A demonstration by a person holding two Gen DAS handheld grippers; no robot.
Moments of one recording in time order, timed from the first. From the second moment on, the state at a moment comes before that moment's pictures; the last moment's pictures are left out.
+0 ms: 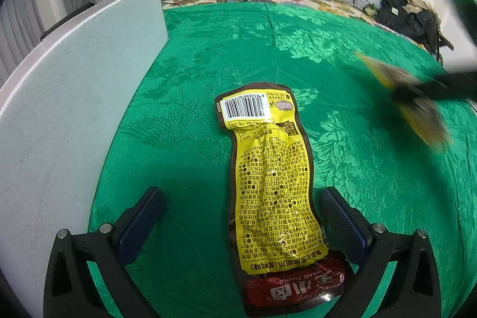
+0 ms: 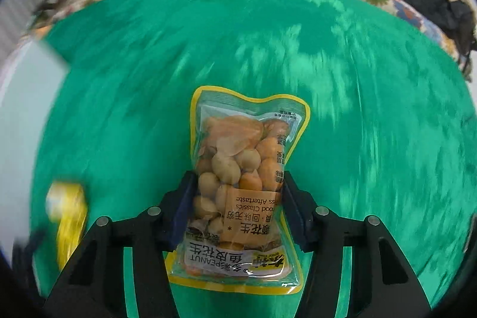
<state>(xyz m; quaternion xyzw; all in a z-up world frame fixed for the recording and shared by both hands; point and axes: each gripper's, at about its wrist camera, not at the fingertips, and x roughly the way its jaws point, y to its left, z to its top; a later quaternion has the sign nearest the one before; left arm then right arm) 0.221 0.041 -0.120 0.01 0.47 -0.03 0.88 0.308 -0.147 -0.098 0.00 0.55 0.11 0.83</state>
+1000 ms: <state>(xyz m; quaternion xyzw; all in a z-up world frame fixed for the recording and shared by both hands) 0.095 0.150 0.030 -0.24 0.39 -0.14 0.88 0.093 -0.196 -0.044 0.21 0.45 0.21 0.84</state>
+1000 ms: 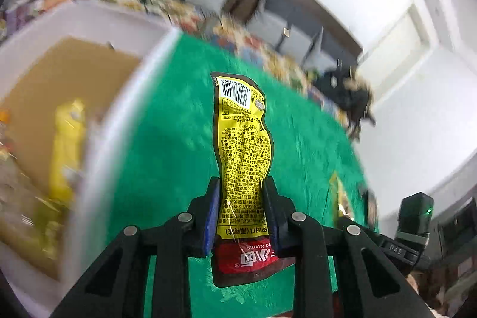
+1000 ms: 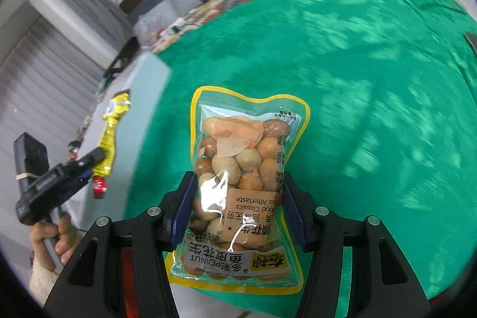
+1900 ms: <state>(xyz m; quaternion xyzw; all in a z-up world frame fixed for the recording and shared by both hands) 0.041 0.337 0.030 -0.05 0.34 0.20 0.92 0.149 0.151 0.042 -0.01 0.35 0.38 0.85</state>
